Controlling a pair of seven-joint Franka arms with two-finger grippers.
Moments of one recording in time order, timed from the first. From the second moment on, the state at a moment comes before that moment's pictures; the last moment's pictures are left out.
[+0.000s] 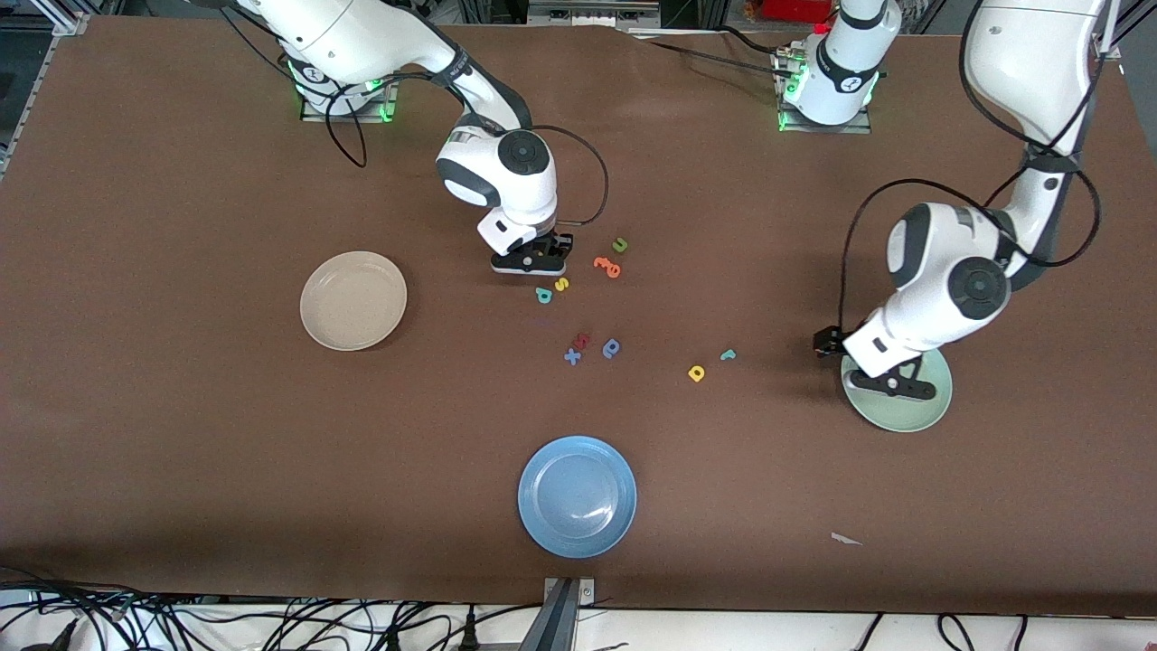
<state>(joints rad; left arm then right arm) -0.05 0.45 -0.13 -1.95 0.02 2.35 -0.10 0.36 0.63 0.48 -1.98 -0.53 2.49 1.24</state>
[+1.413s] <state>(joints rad) -0.23 0.66 -0.17 -1.82 0.02 2.35 -0.64 0.20 0.34 0.47 -2.10 -0.33 2.40 0.78</state>
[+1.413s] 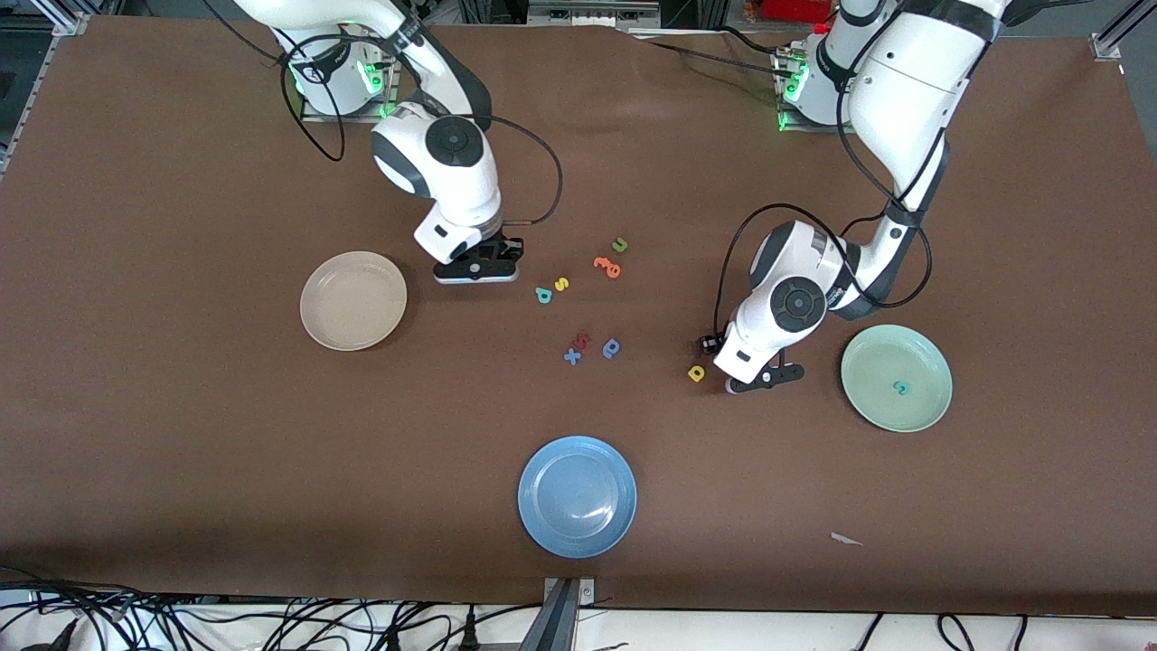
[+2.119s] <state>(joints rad) -0.23 0.68 -0.16 -1.78 0.03 2.35 -0.64 -0.04 0.20 0.39 -2.23 -0.24 2.35 0.19</state>
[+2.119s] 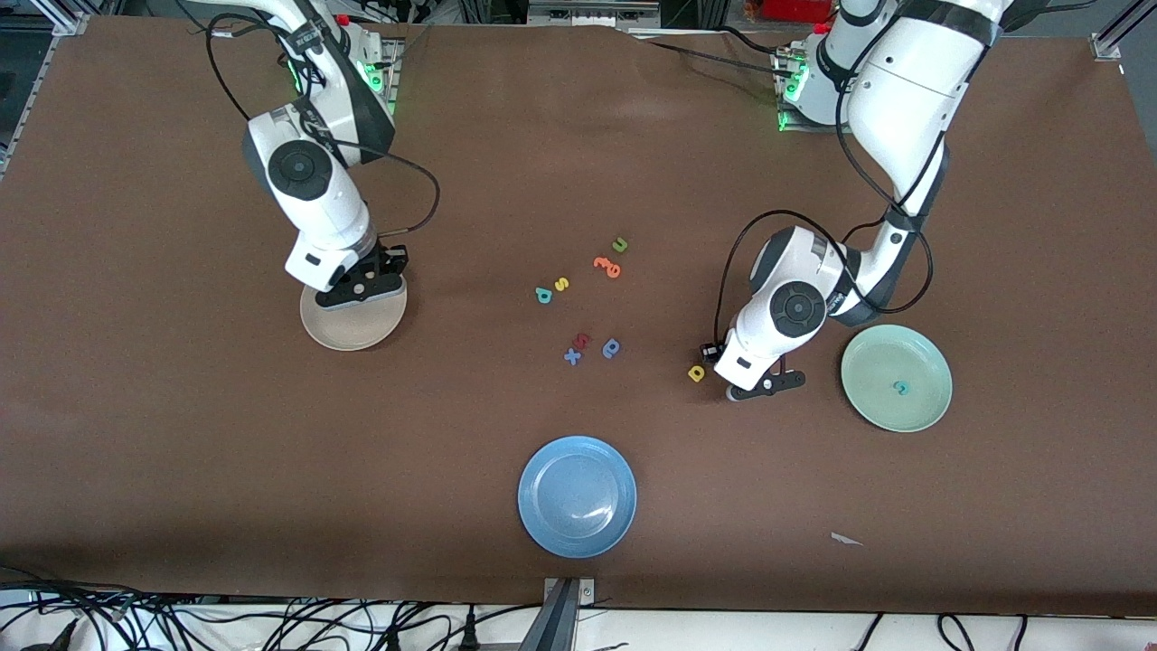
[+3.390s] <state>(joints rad) -0.24 0.68 -0.16 -1.77 0.05 2.35 -0.65 -0.05 0.22 0.38 -2.28 -0.09 2.43 0.16</state>
